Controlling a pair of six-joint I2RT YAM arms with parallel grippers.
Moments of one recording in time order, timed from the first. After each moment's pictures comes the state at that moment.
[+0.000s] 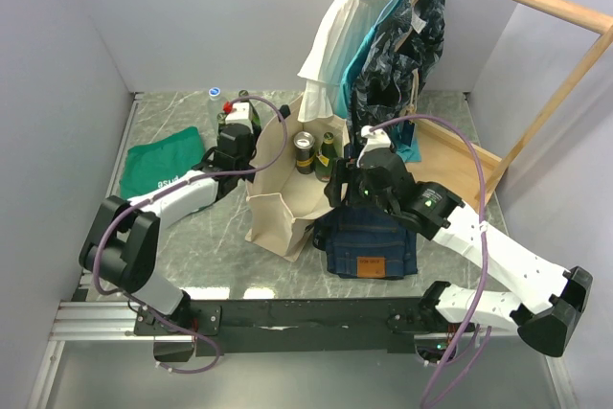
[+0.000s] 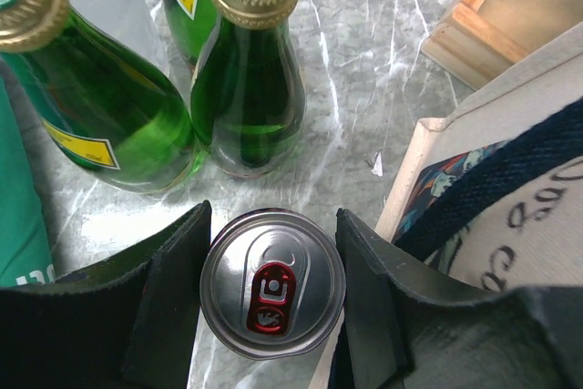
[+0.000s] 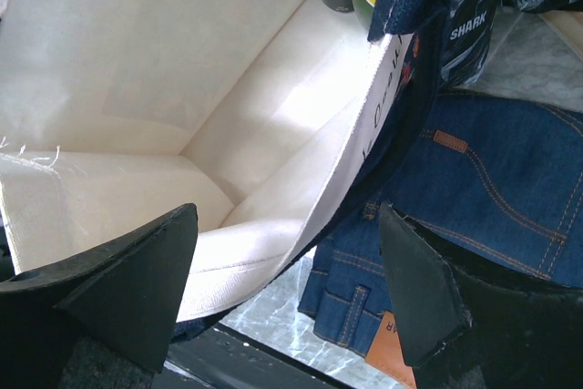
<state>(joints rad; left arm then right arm) -0.47 1.54 0.95 0.13 -0.31 -0.33 0.81 1.08 1.08 -0.62 0.25 0.55</state>
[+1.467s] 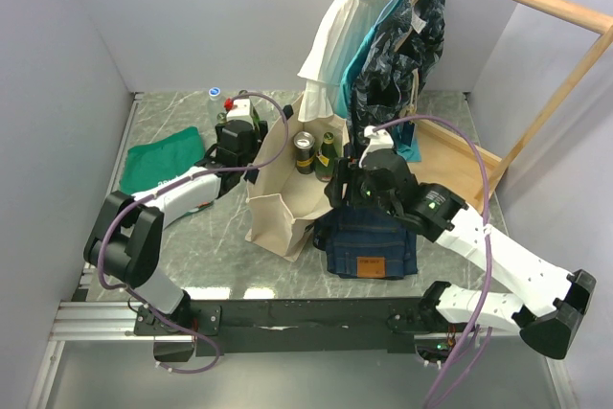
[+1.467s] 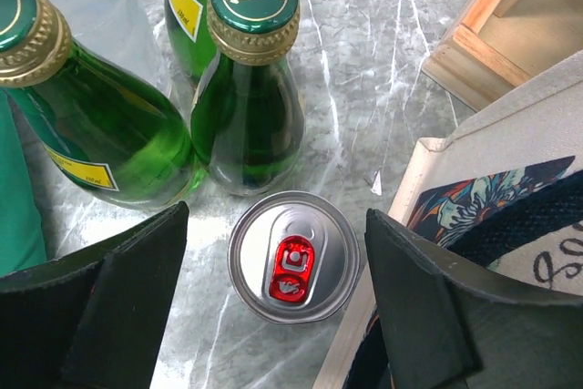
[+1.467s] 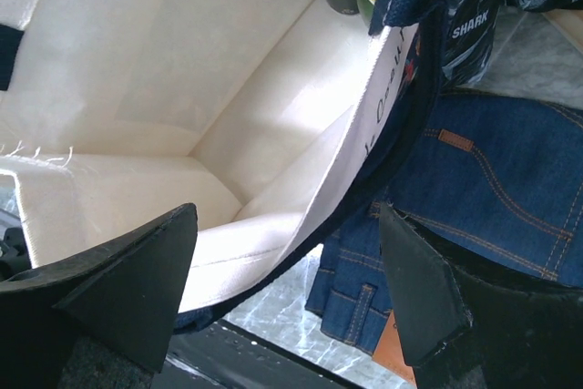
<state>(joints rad) -0.47 1.58 0.98 0.14 -0.33 -0.34 0.82 1.07 1.08 -0.62 0.25 0.57</state>
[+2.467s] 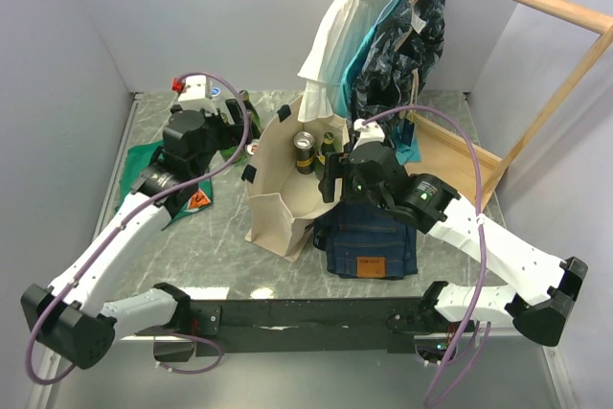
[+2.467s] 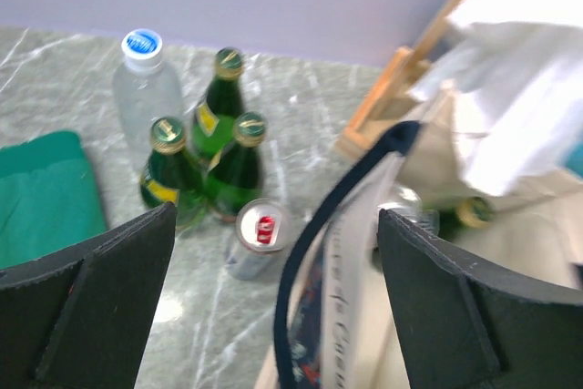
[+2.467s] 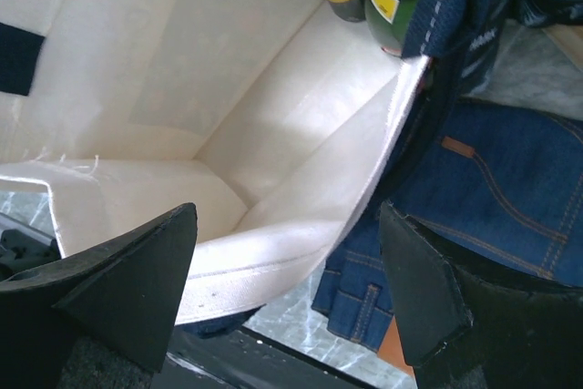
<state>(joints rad) -0.47 1.12 1.10 -0.18 -0.31 -0.35 0.87 1.15 1.20 -0.69 0.30 0.57</state>
